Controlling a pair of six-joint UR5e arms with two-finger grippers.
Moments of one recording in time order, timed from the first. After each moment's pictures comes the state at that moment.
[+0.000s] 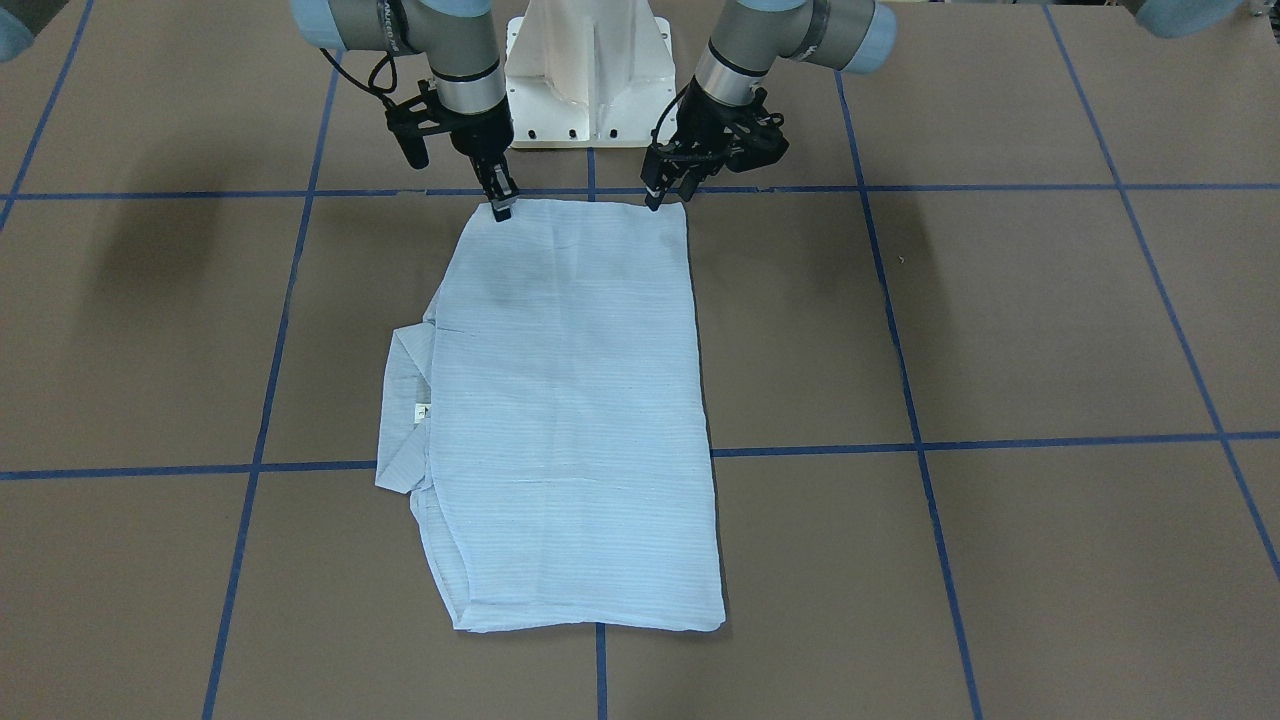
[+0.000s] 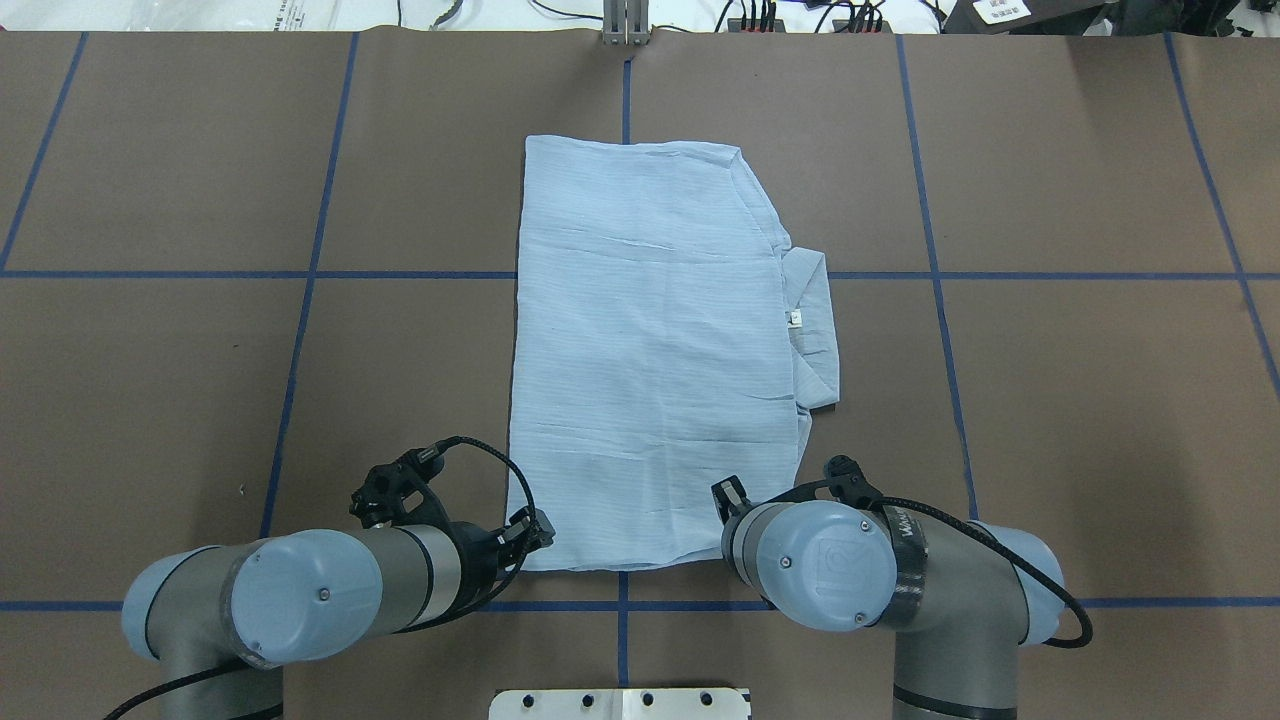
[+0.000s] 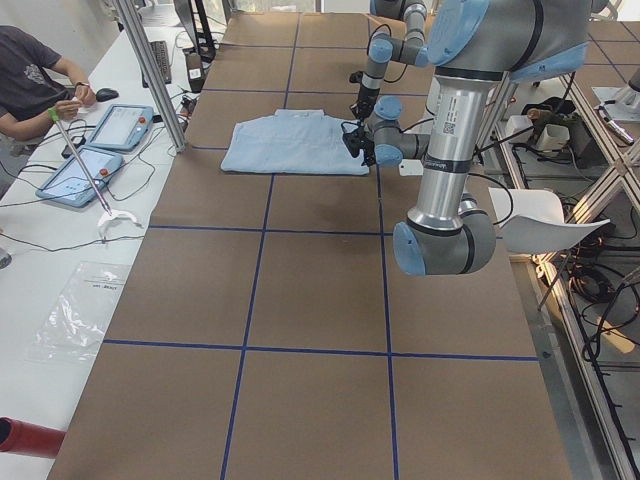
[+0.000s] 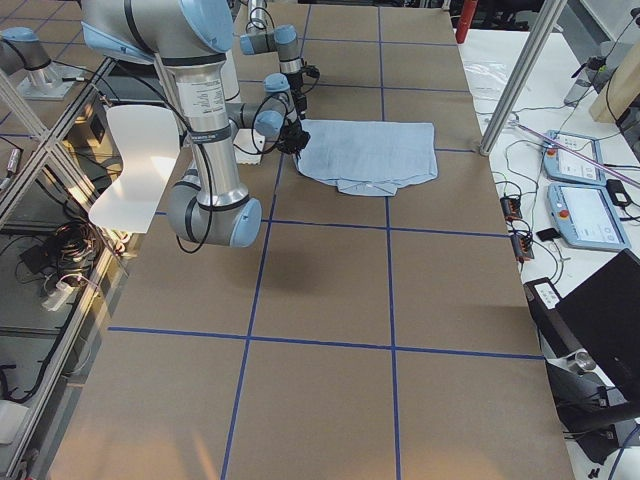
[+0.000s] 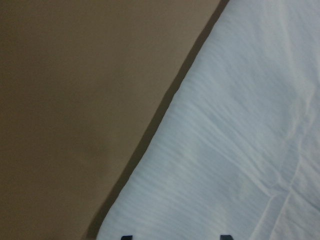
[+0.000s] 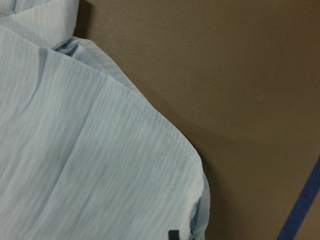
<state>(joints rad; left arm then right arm) -0.18 -1.89 -1.92 -2.02 -1.55 -2.02 0.20 -1.18 1.96 -1.52 1.54 2.57</state>
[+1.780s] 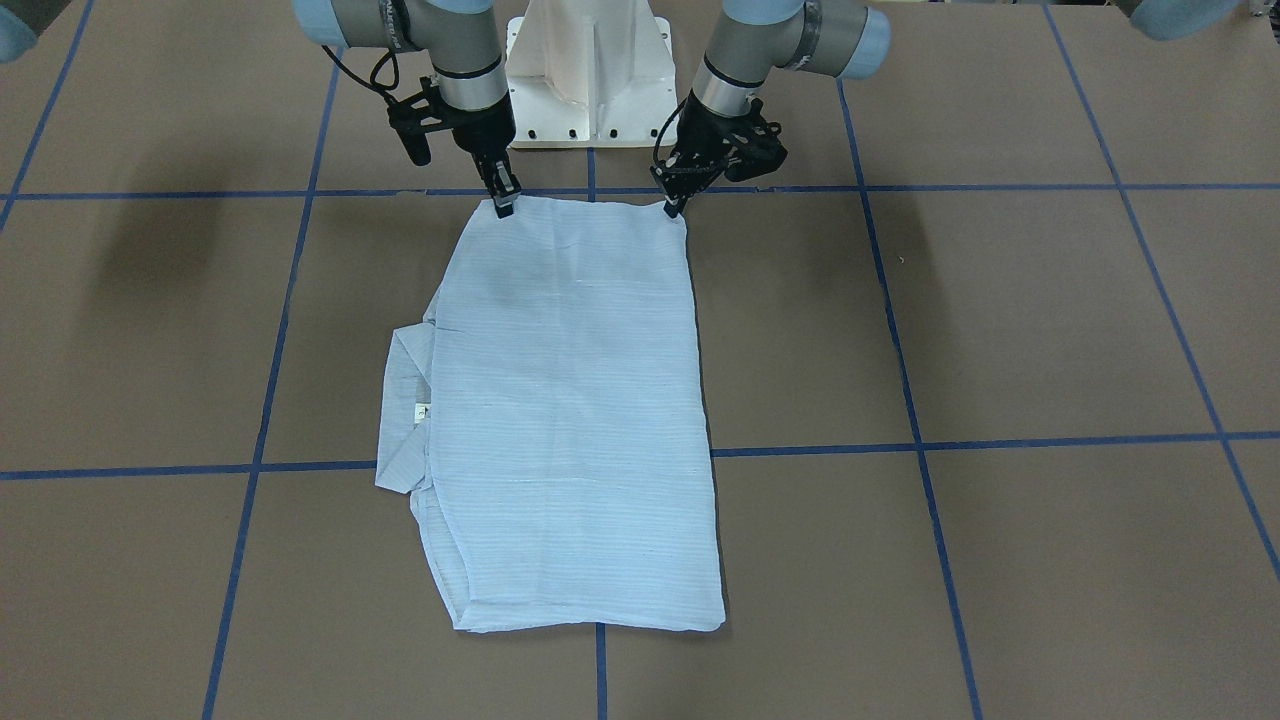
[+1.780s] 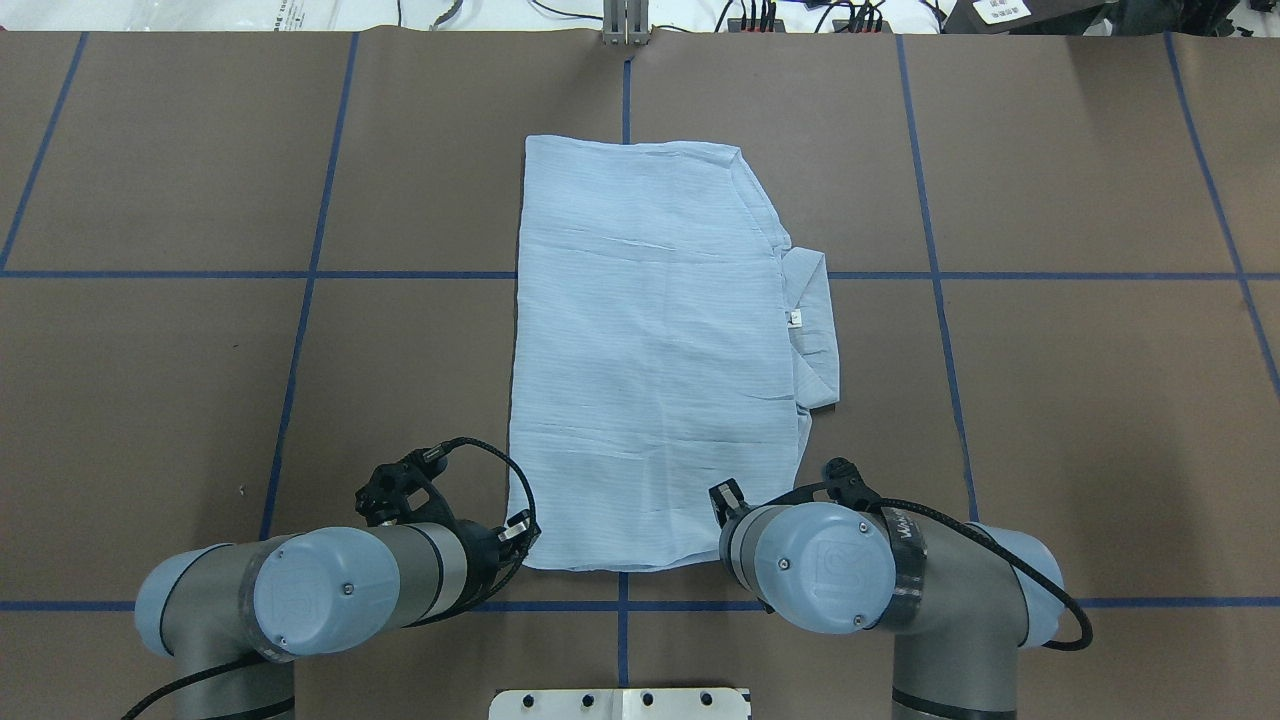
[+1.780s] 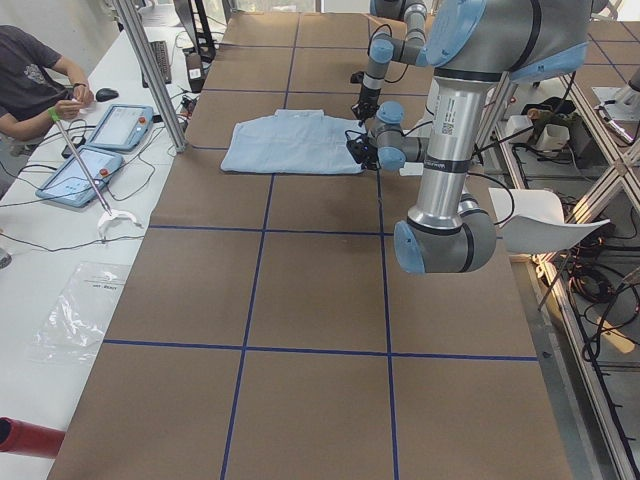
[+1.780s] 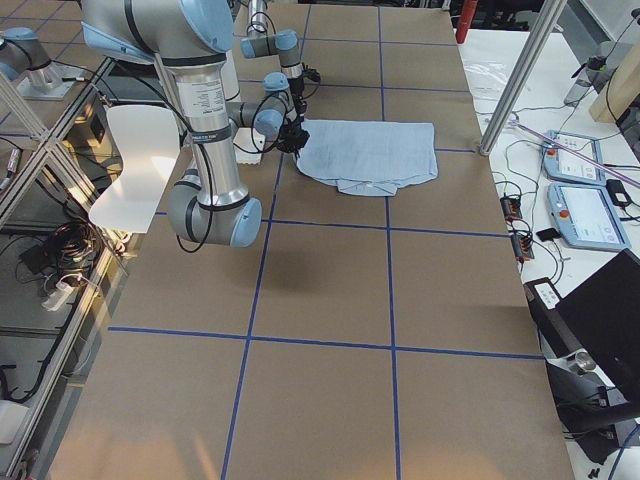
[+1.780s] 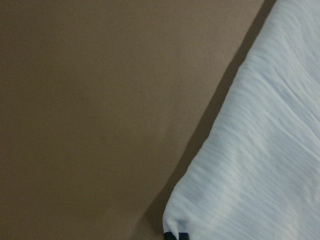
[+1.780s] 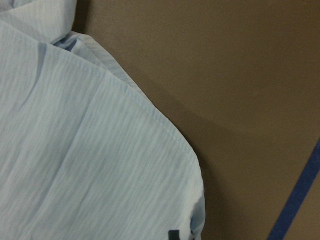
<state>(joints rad) -0.19 -1.90 -1.92 -1.99 -1.55 -2.01 0.20 -1.18 1.97 -1.53 1.55 2.57</state>
